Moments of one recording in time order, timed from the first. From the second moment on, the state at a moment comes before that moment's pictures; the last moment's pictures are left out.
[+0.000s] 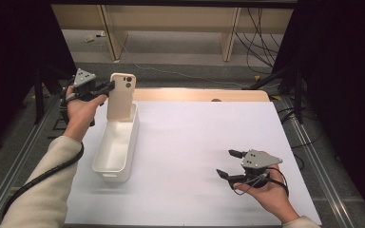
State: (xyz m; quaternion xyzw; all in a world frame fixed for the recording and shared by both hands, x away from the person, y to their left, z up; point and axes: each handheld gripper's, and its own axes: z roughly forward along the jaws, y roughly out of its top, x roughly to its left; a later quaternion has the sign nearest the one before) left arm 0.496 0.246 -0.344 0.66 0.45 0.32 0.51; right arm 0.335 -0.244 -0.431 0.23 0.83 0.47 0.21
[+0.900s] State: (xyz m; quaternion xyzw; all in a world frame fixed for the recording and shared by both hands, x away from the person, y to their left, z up) left arm 0.502 0.241 -0.349 0.67 0.45 0.32 0.50; right arm 0.335 -0.244 -0.430 0.23 0.83 0.47 0.21
